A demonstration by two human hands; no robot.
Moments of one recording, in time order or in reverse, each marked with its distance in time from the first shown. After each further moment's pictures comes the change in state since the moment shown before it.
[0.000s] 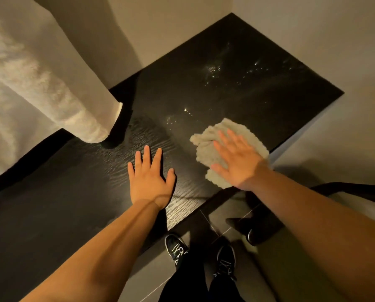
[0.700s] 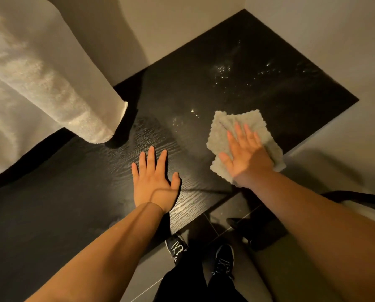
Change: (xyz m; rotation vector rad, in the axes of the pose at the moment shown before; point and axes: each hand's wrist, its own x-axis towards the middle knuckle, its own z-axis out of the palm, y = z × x) left_hand 0.006 0.002 -0.001 0.040 -0.050 -0.027; right_hand 0.029 0.002 -0.015 0.044 -0.079 0.258
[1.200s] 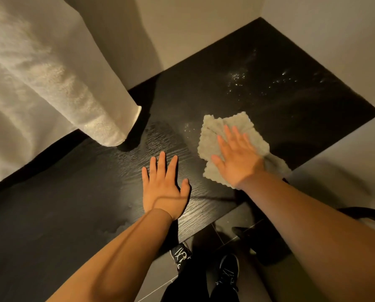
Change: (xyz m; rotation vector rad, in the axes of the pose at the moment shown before) left_hand 0.001 0.000 0.000 -0.010 -0.023 0.003; right_hand 0.028 -0.039 -0.003 0.001 -0.008 -0.139
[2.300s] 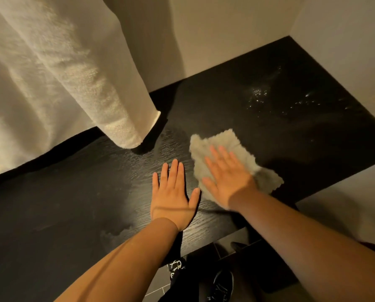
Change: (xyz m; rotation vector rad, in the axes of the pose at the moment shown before) left_hand -0.002 -0.003 -0.003 0.024 -0.077 0.007; right_hand 0.012 -0.044 0.001 -0.046 -0.038 -0.249
